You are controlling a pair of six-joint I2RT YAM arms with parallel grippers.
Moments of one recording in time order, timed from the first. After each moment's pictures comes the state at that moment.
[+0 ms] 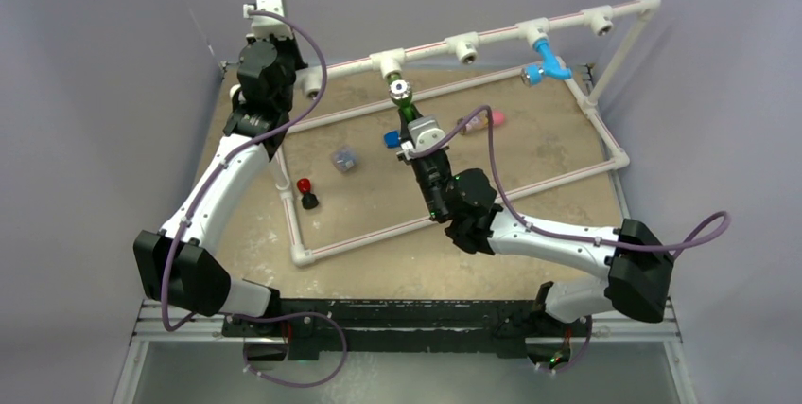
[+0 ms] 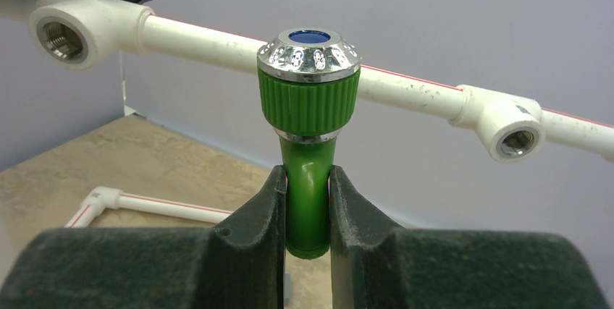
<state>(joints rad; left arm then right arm) -0.27 1.41 1.35 0.13 -0.35 -0.02 1.08 1.36 0.91 0.92 0.64 -0.52</state>
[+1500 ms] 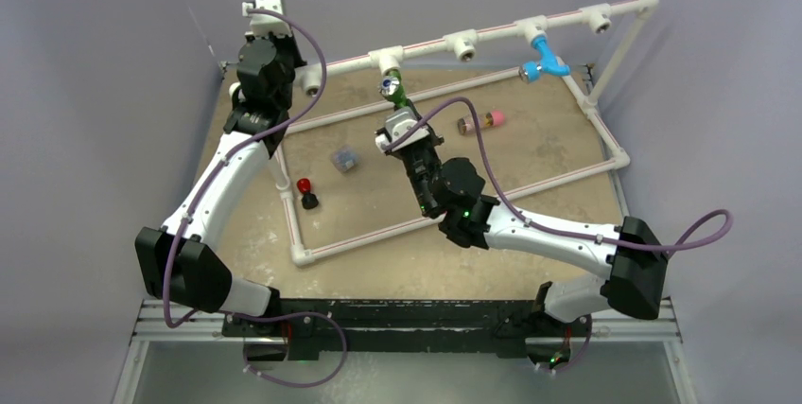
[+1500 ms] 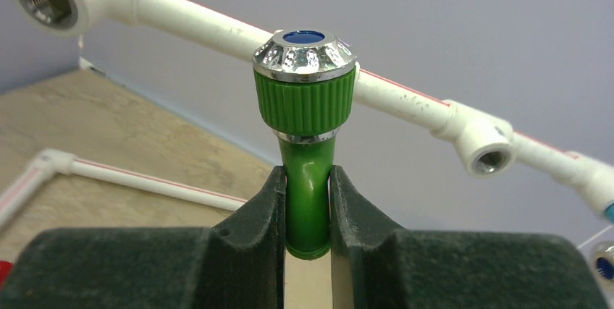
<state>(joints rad) -0.26 1.43 1.36 0.14 -0.34 -0.02 1.10 1.40 1.05 0.71 0.68 -0.69</state>
